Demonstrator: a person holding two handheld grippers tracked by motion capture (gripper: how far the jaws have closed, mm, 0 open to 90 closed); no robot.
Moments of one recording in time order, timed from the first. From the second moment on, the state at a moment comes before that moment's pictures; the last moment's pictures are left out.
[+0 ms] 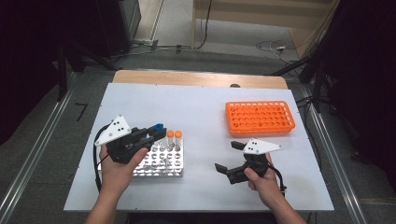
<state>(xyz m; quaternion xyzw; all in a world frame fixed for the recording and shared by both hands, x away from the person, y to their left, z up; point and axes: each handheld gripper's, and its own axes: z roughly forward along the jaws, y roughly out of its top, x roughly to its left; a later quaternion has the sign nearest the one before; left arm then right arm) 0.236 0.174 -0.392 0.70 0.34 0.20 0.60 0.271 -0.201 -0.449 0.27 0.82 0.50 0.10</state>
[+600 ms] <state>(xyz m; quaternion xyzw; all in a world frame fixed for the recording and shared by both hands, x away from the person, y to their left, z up) 0.236 0.210 -0.395 0.68 0.37 0.23 0.59 0.285 -0.222 -0.454 0.28 0.82 0.49 0.11</state>
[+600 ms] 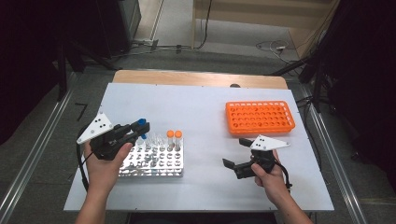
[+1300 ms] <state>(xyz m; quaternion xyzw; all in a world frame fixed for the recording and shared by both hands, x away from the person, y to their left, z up) 0.240 0.239 -0.407 0.66 0.41 0.26 0.57 0.308 -0.265 -0.462 0.34 0.79 0.48 0.15</state>
